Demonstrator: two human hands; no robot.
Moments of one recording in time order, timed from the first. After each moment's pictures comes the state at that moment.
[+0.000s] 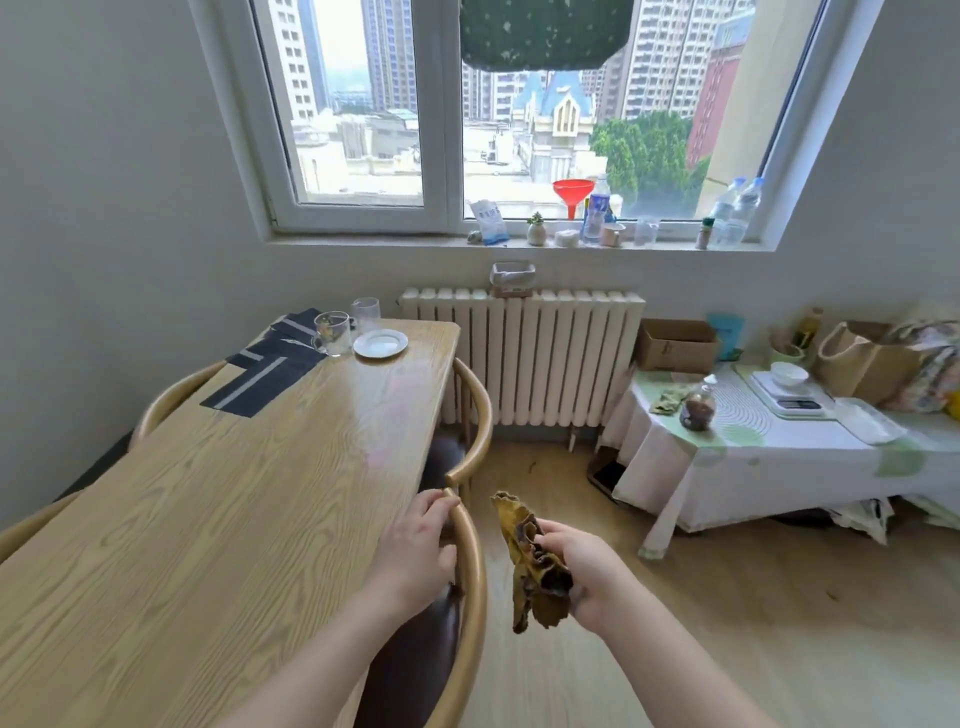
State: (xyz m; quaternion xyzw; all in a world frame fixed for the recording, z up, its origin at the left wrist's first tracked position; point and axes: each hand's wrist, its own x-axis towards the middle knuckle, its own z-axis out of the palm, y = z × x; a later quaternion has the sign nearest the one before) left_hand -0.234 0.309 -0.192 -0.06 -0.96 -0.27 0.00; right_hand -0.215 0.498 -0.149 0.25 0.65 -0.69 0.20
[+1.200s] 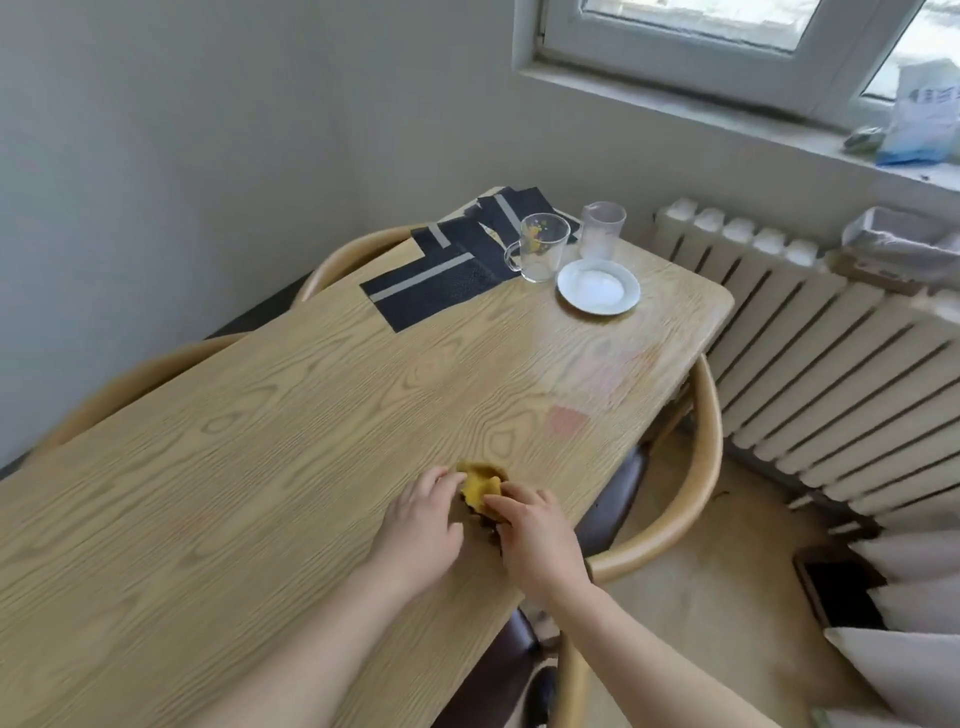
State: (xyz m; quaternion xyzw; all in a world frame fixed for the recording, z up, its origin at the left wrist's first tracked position) left_hand -0.449 0.172 -0.289 0.27 -0.92 -0.28 -0.07; right_hand -0.540 0.302 -0.302 -0.41 0.87 -0.19 0.18
